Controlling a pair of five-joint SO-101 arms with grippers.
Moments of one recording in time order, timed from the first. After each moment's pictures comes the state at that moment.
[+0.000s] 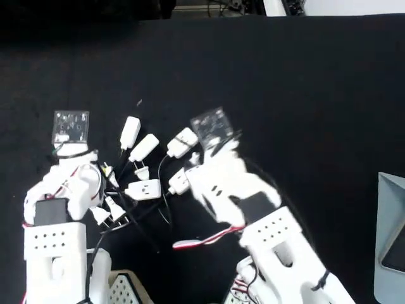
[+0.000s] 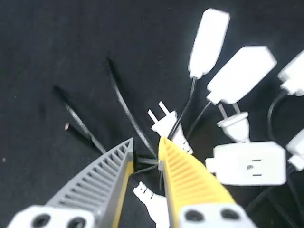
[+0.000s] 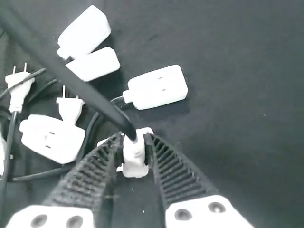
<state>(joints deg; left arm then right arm) -13.1 -65.3 64.5 61.5 -8.4 -28.9 -53.5 70.5 36.8 -2.4</state>
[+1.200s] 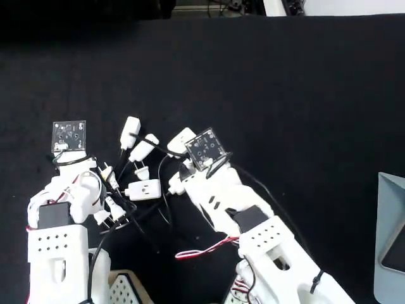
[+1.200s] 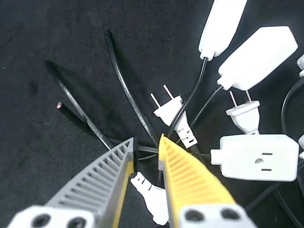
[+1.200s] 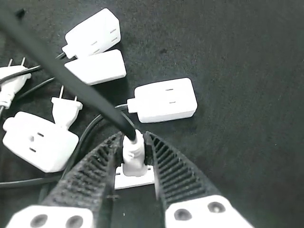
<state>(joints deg) -14.3 -66.5 70.0 60.1 -6.3 -29.9 -53.1 82.8 16.6 4.3</state>
